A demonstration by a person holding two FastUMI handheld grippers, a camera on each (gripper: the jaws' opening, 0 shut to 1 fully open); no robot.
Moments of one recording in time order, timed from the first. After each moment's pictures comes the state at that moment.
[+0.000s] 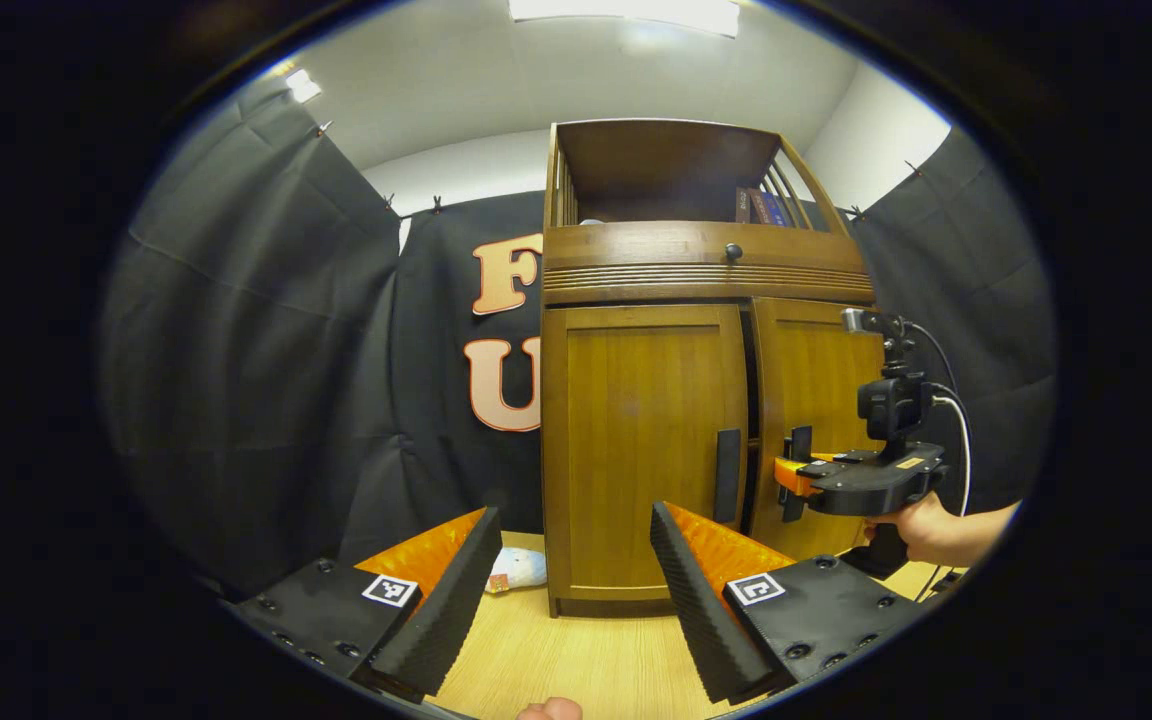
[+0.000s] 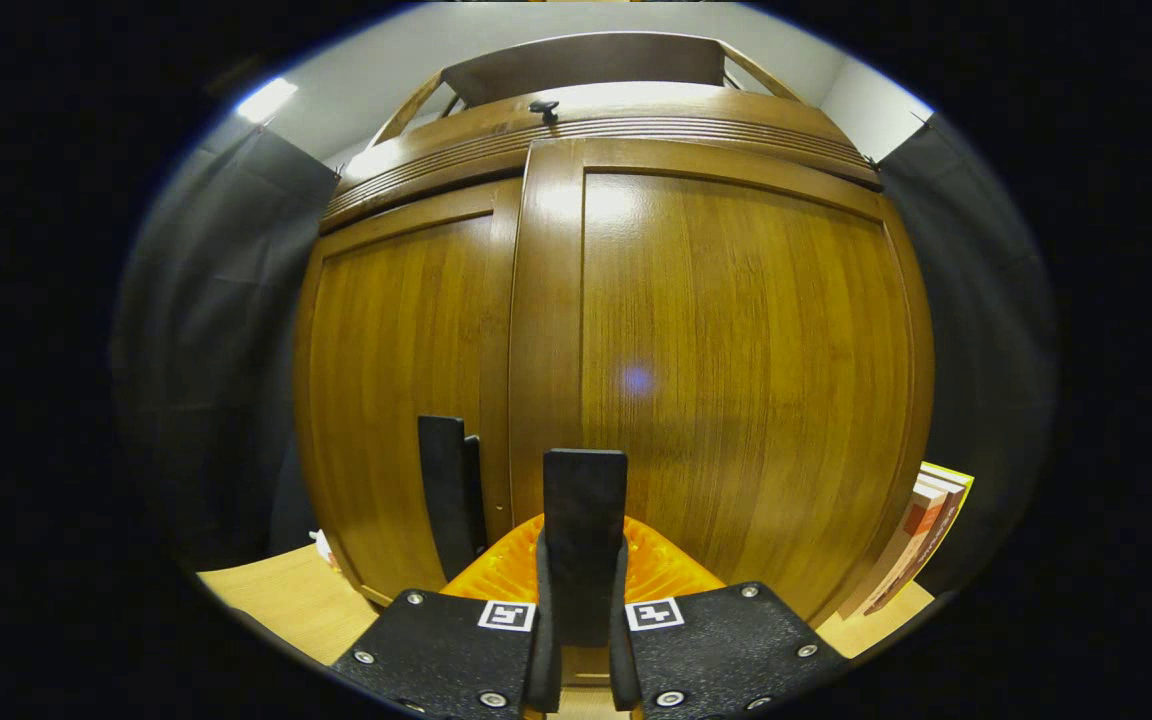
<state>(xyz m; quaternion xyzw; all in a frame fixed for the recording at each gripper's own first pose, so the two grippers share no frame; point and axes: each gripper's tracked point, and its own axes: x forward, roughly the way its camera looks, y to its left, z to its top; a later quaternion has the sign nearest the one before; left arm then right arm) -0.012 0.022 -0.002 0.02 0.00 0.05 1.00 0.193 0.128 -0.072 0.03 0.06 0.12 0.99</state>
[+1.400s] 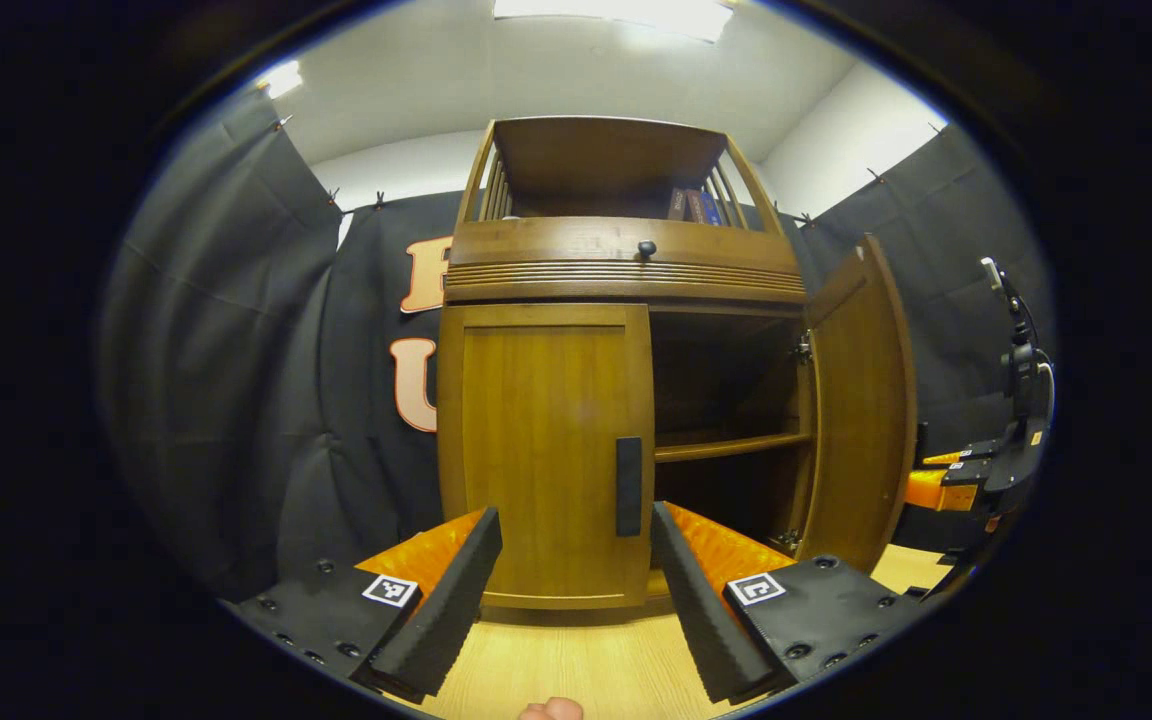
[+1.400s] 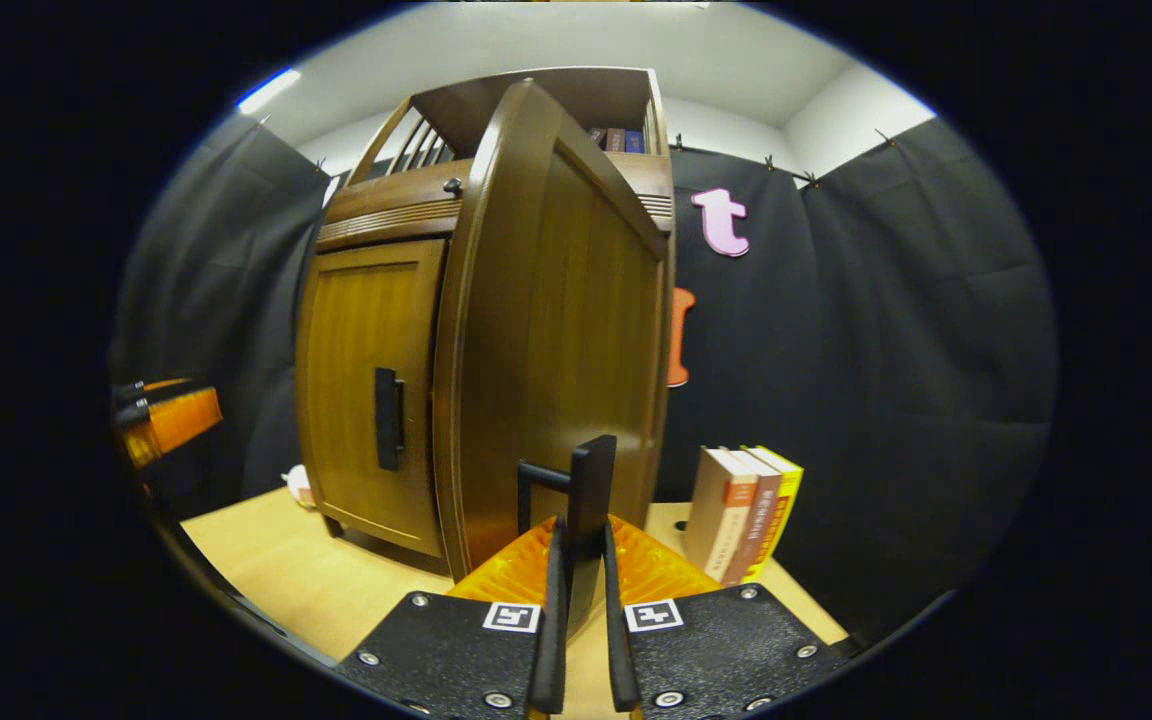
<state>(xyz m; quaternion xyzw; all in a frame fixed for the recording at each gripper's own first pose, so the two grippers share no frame) -0.004 -0.047 -0.010 0.01 0.00 -0.04 1.00 0.022 -0.081 -0.056 -0.03 0.08 0.02 1.00</state>
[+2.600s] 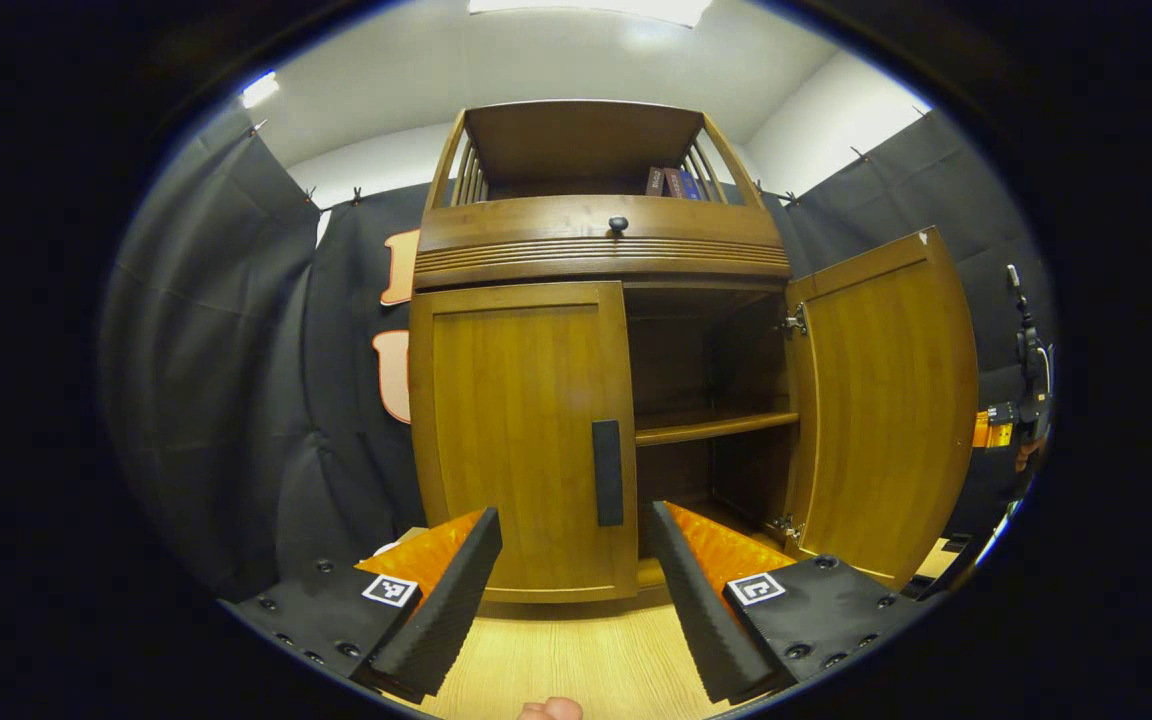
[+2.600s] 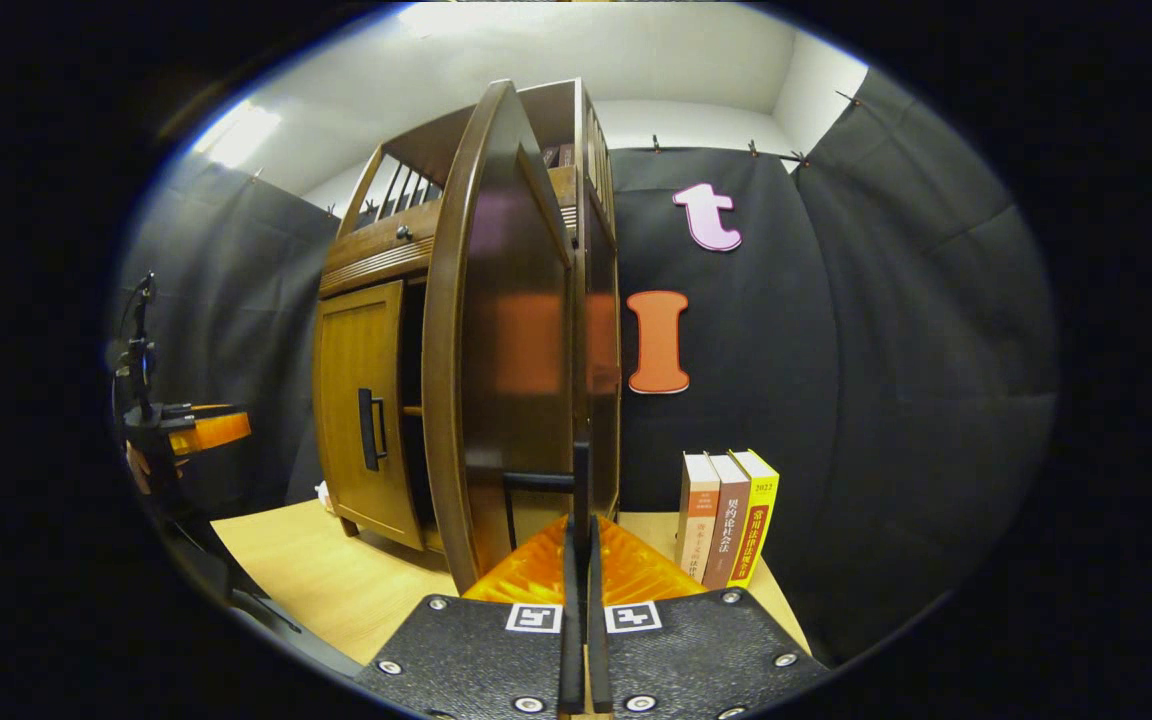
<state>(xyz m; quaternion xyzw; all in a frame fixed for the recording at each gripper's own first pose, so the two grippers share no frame) 0.009 -0.075 -0.021 0.03 0.02 -0.05 1.00 0.029 -0.188 -0.064 0.06 0.04 0.13 0.99</state>
